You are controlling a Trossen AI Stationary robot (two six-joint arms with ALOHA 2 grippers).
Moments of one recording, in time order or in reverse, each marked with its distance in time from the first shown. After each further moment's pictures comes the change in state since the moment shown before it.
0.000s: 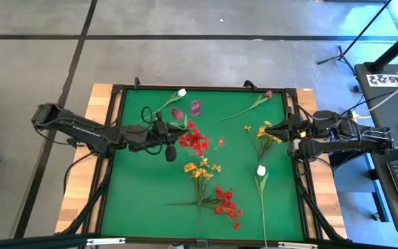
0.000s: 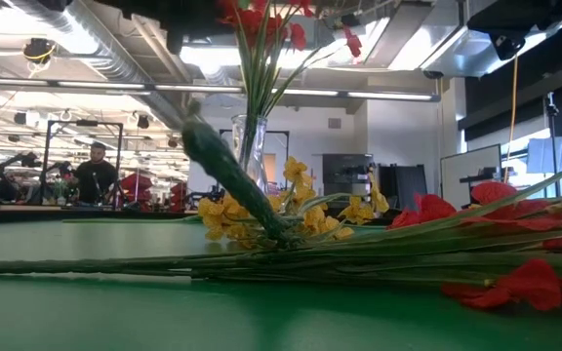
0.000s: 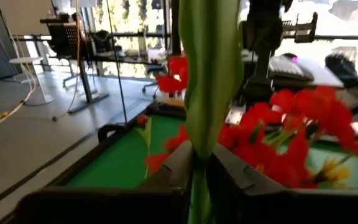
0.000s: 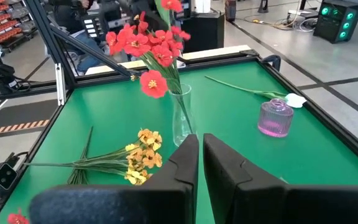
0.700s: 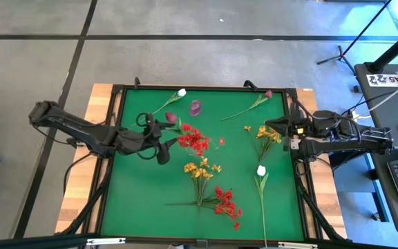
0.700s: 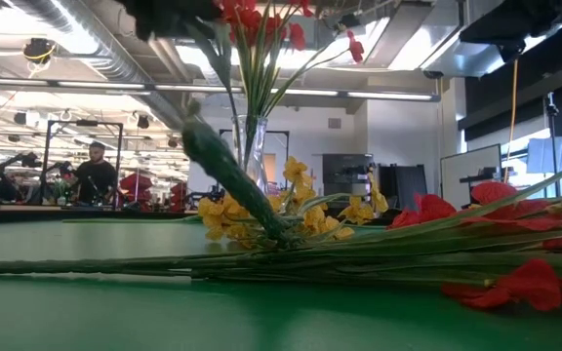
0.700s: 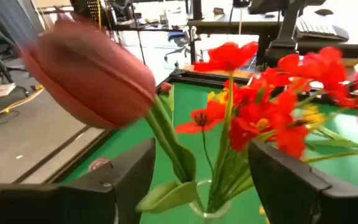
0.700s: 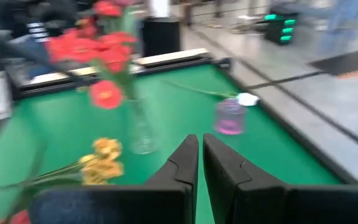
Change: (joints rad) left arm -0.127 -0.119 0.103 -0.447 -0.189 -0.109; right arm 0.000 0.002 0.000 -0.005 0.196 0.000
